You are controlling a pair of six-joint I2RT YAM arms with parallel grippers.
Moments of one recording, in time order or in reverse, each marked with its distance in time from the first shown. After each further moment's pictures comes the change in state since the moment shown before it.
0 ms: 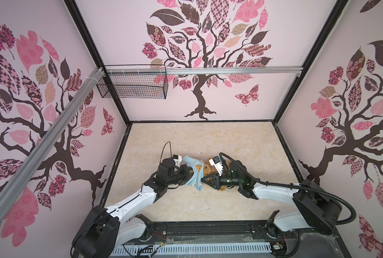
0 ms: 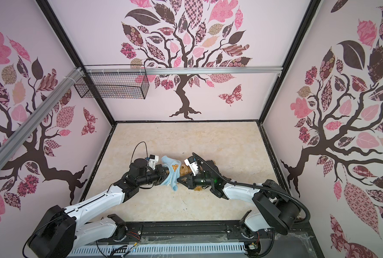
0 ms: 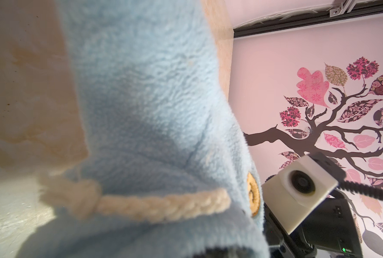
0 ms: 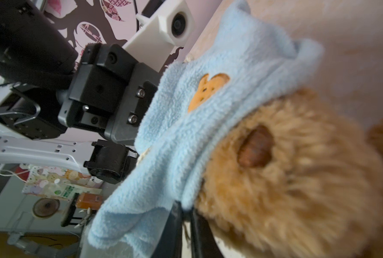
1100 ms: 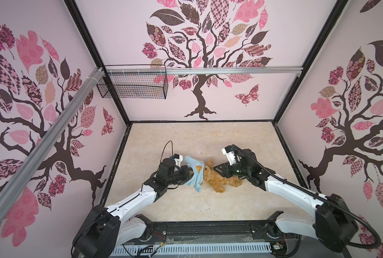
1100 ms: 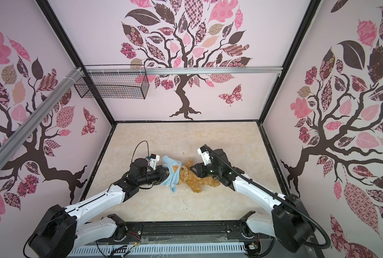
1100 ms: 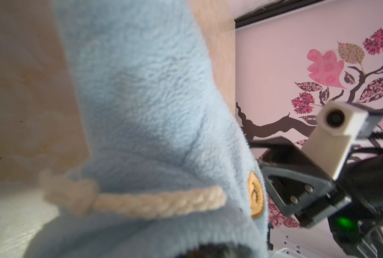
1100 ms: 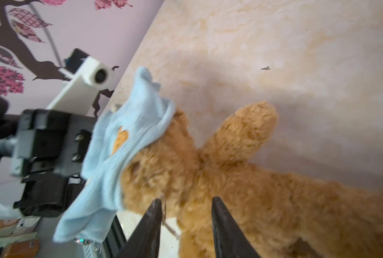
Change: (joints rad) left arm 0.007 0.008 0.000 -0.010 -0.002 0.082; right arm -0.153 -0.246 0.137 -0.593 0.156 -0.201
